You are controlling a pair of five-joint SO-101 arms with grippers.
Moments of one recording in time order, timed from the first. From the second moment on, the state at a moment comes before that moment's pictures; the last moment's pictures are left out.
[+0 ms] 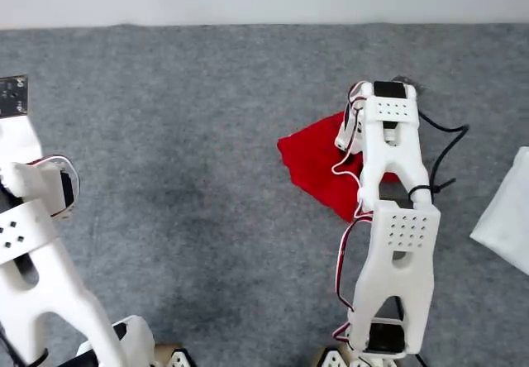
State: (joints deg) left arm -30.9 -28.6 10.1 99.3 -6.8; right arm 1.0 51.4 -38.6 89.1 -34.2
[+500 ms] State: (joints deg) left arm -30.9 -28.6 10.1 99.3 -6.8; right arm 15.8 40.7 -37.5 97.2 -12.2
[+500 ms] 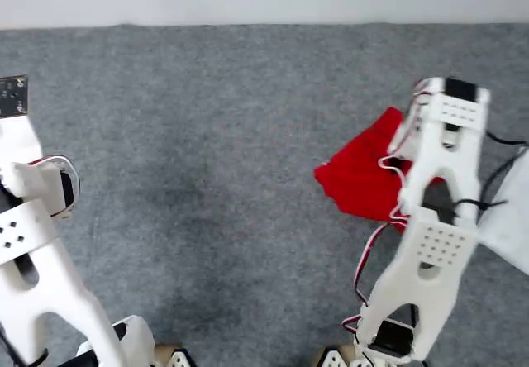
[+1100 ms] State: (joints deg) left arm -30.9 -28.6 11.8 99.3 -6.8; right arm 33.8 31.7 -37.5 90.5 23.5
